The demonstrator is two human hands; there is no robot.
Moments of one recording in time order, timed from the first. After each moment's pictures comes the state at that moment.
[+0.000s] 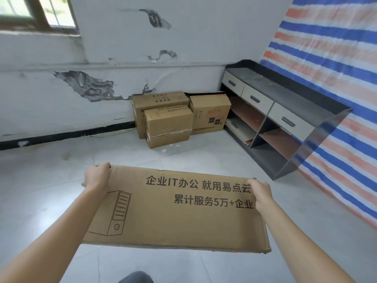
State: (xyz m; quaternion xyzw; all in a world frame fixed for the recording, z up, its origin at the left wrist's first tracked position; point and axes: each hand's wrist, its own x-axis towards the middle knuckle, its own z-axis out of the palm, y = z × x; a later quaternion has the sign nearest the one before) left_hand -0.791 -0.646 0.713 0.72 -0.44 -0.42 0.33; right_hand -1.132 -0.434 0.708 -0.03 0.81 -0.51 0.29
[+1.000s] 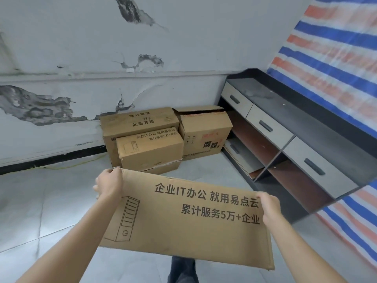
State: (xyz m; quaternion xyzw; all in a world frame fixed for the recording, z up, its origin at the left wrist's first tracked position) left_hand -1.112 -1.042 0.679 0.73 -0.42 -0.45 0.30; right_hand -1.427 -0.816 0.680 0.03 0.82 -0.52 0.25
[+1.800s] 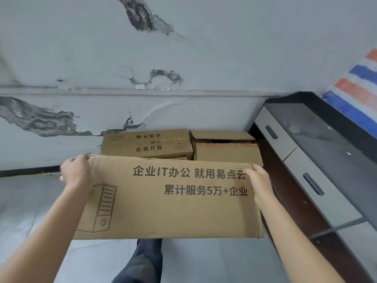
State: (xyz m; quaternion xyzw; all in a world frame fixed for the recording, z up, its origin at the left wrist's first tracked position) left_hand -1.253 -1.308 0.698 0.75 -0.24 -0.38 0.49; right_hand -1.647 -1.174 0.711 -0.23 0.75 -0.50 0.36
